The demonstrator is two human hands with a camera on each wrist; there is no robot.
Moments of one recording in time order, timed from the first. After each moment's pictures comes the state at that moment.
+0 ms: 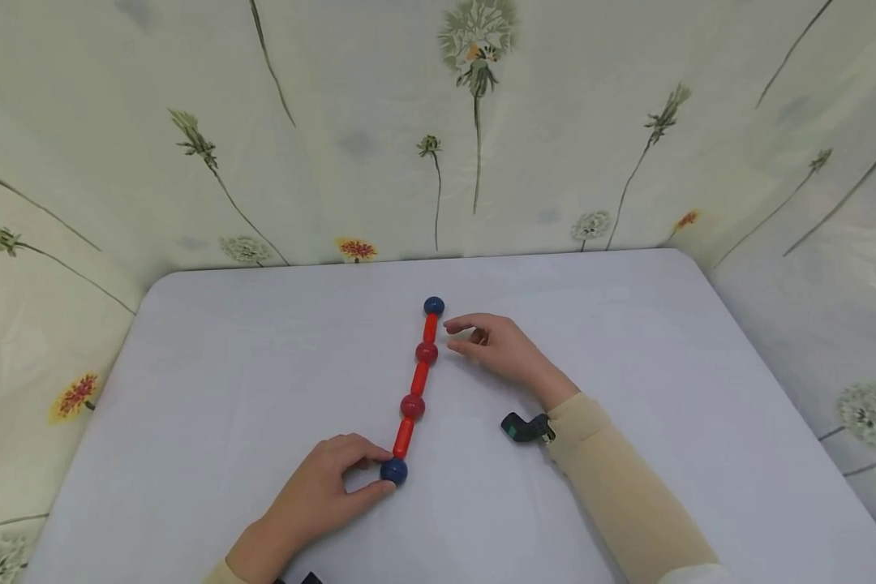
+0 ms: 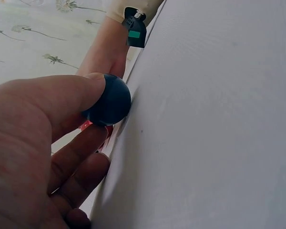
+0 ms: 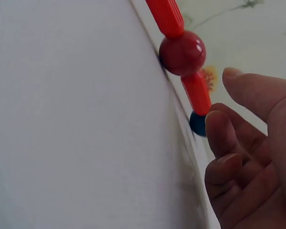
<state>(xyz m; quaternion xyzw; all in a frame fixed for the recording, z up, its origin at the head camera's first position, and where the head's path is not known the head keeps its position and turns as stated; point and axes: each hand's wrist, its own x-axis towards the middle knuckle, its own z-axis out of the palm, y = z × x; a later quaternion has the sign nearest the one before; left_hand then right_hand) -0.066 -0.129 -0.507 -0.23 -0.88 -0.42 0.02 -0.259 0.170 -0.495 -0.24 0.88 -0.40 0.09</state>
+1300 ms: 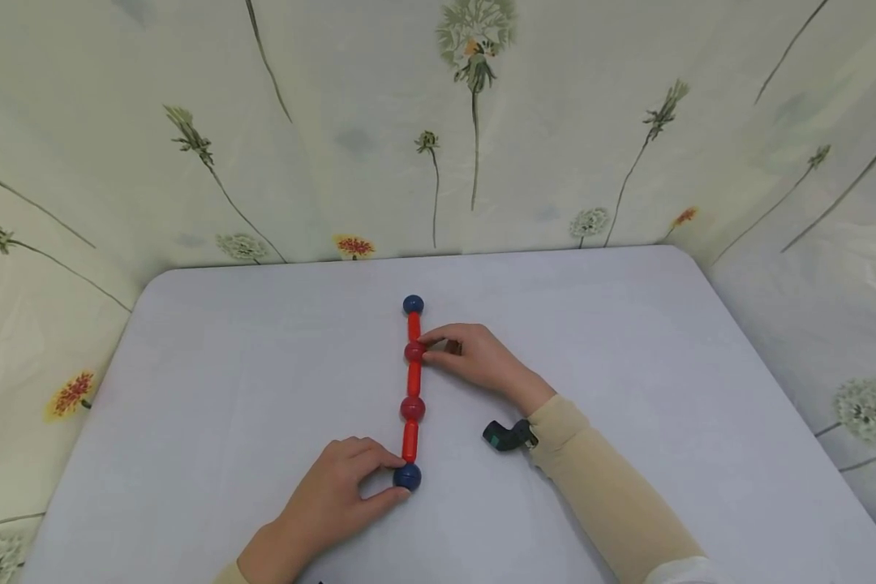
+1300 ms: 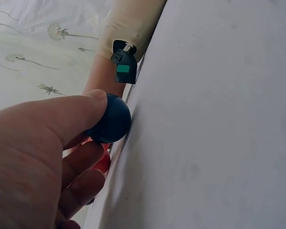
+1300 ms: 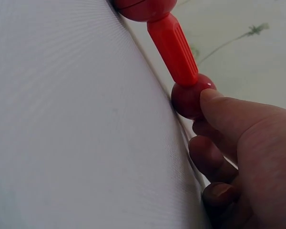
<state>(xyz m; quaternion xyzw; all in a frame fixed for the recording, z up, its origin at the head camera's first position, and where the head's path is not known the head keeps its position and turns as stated) -0.061 -0.112 -0.506 -0.27 -0.89 -0.36 0.05 -0.248 0.141 -0.507 -0.31 0.87 -0.37 0.08</state>
